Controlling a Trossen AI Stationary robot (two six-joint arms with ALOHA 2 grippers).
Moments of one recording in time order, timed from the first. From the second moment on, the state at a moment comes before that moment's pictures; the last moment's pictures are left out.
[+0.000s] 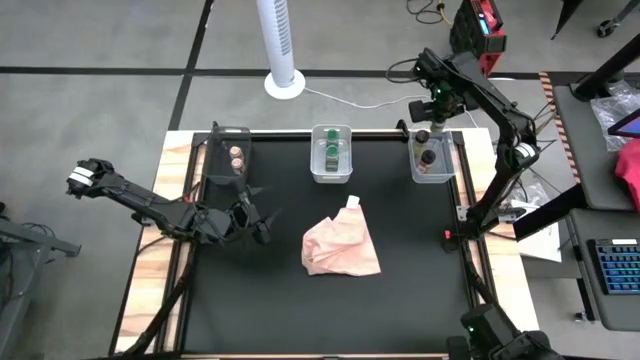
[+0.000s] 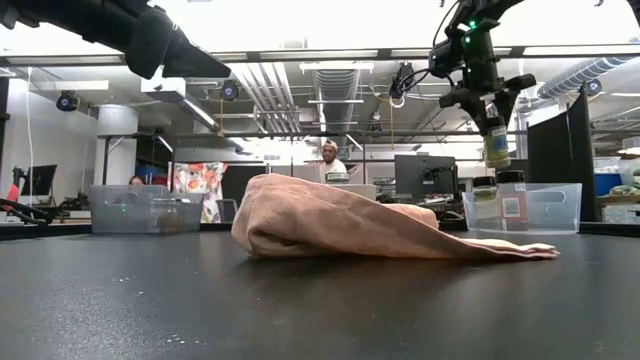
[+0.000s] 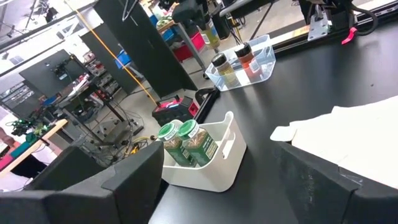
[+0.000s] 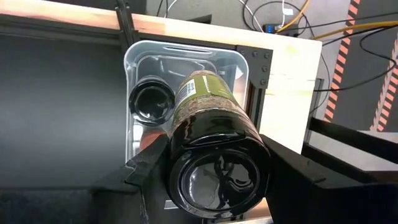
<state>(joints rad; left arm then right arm) -0.34 1.00 0.49 0.25 -0.92 0.30 -1.03 1.74 1.80 -1.57 0.26 0.42</state>
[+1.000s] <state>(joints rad) -0.34 1.00 0.49 0.24 -0.92 0.28 -1.01 1.75 1.70 -1.47 0.34 0.42</state>
